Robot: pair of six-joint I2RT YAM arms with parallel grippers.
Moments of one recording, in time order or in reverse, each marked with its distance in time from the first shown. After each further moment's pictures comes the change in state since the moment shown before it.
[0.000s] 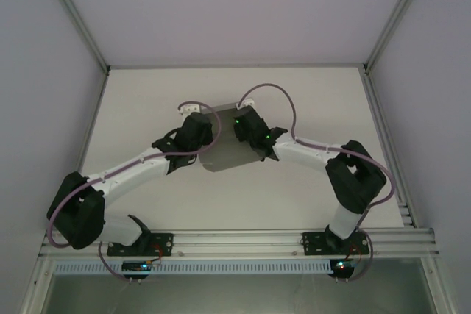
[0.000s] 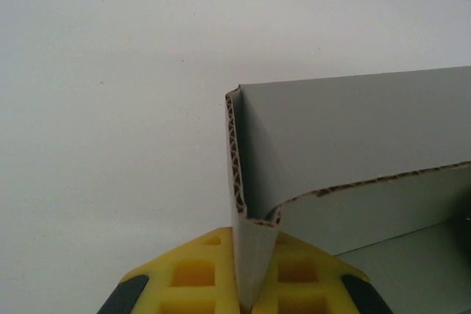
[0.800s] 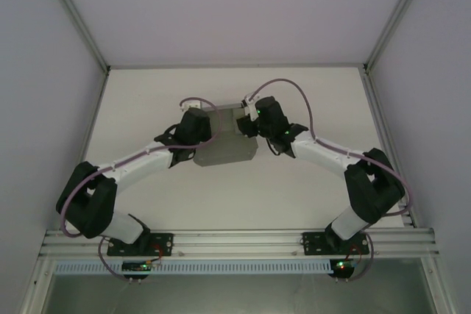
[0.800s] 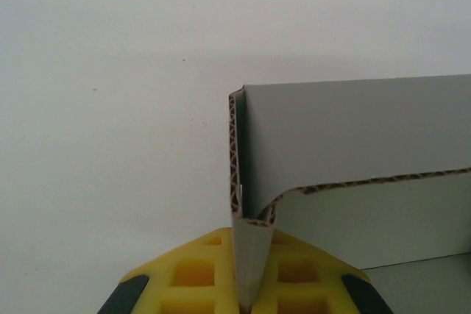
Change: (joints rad) left arm 0.074 0.091 0.007 0.087 0.095 0.087; right arm -0.122 -0.125 -0.058 0.052 -0.369 -0.115
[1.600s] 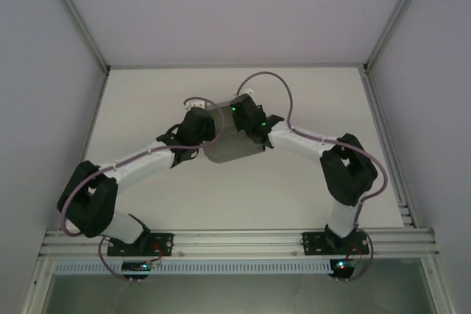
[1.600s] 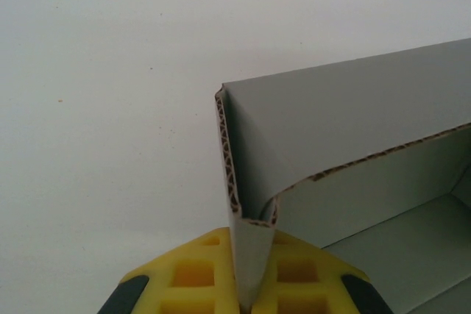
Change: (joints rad) left arm -0.023 0.013 0.024 0.018 0.017 -0.002; right arm 0.099 0.236 0.283 -0.235 0.494 0.170
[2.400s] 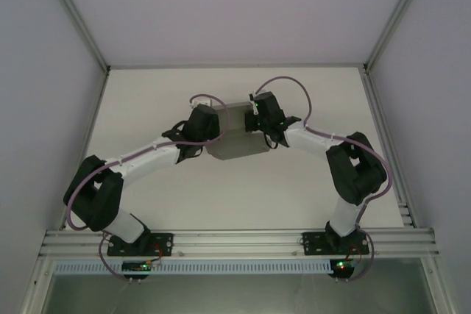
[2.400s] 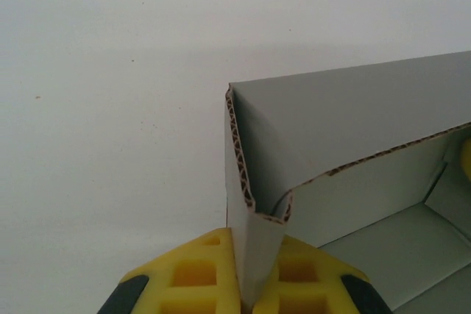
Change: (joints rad) left arm -0.018 0.052 0.061 -0.055 0.007 0.001; right arm -0.171 -0.052 -0.190 0.223 -0.483 0.053
